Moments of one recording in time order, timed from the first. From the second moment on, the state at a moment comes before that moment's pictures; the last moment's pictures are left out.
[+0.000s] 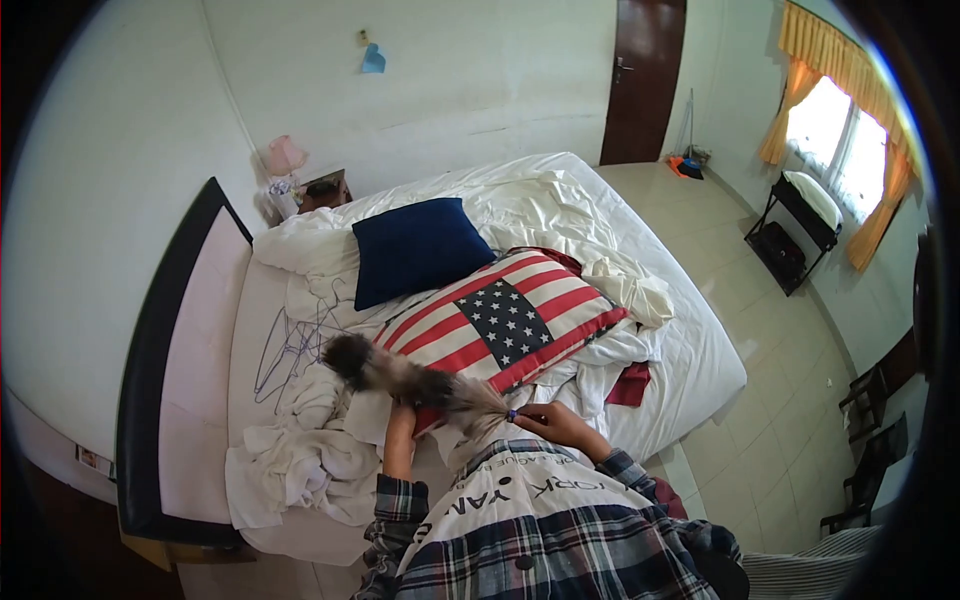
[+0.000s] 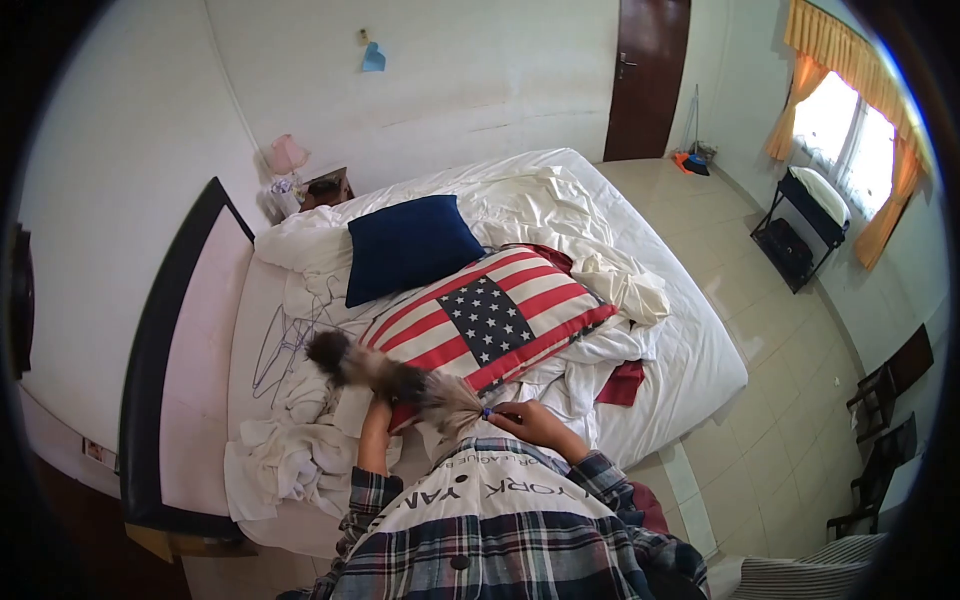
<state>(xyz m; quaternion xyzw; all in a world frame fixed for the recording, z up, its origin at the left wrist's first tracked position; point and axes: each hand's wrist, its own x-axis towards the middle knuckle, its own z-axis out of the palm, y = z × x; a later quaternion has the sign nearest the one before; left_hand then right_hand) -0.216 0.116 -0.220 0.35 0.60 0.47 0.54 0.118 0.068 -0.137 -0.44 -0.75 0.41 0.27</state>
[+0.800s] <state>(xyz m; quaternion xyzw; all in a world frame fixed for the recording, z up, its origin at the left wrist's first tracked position) -0.247 0.030 -0.290 0.29 0.70 0.43 0.49 0.060 0.096 -0.097 -0.46 -0.80 0.39 0.04</state>
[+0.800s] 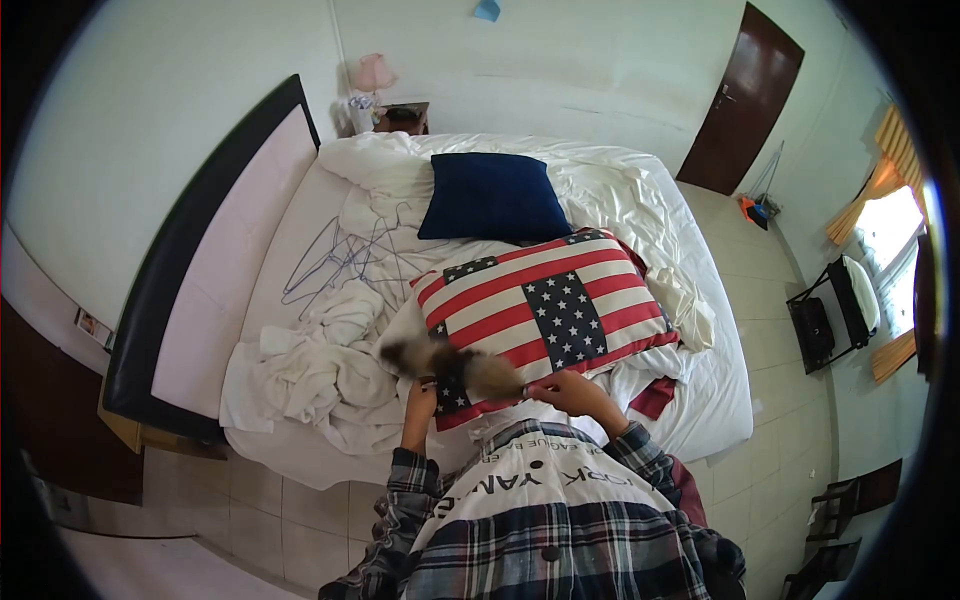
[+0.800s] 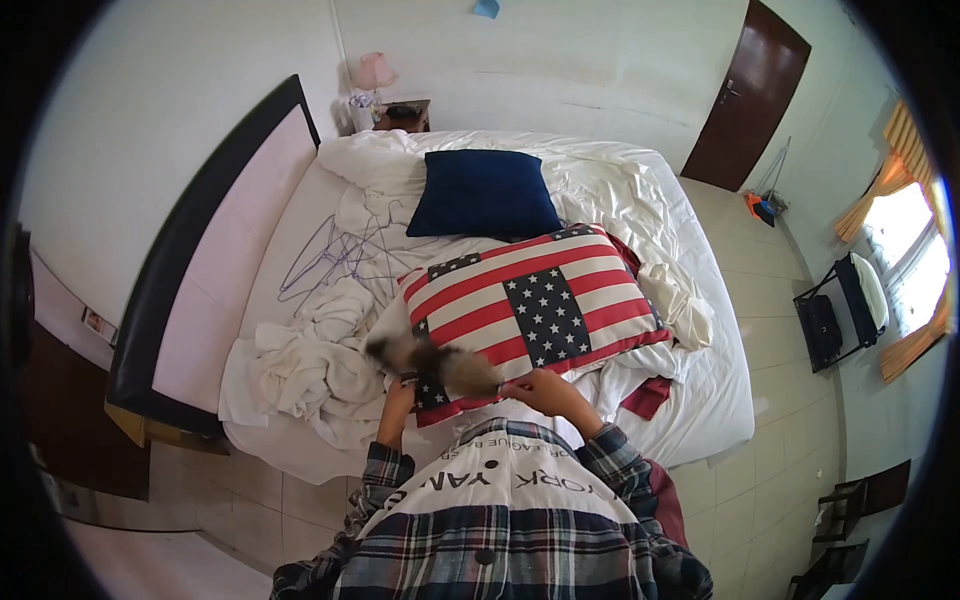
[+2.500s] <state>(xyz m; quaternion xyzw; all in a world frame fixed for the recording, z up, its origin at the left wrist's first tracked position) -0.232 0.057 -0.284 0.30 0.61 0.49 0.55 0.258 0.056 -0.112 -0.53 -0.67 0.52 0.08</state>
